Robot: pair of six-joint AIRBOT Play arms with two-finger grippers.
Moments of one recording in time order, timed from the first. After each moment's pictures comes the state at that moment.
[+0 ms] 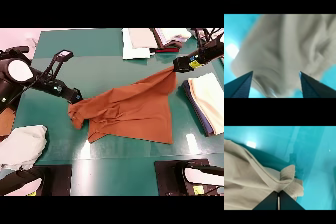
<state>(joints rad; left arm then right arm) -0.33 -1.17 1.25 1.29 -1.16 -1.32 -0.01 -1.35 1.61 -1.38 1.41 1.43</state>
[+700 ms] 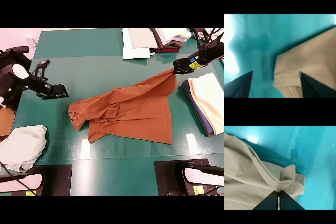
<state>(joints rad) -0.02 -1.41 1.20 1.21 -1.13 -1.47 -0.01 -1.35 1.61 -1.38 1.45 1.43</state>
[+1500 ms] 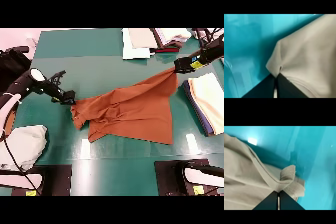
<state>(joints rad) -0.07 -1.52 1.24 1.10 -1.16 -1.43 -0.01 -1.31 1.61 -1.38 1.43 1.43</state>
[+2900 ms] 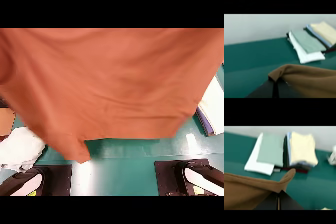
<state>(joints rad) -0.02 -1.05 1.88 1.25 -1.19 -1.46 -0.01 -1.12 2.06 -1.52 1.39 1.47</state>
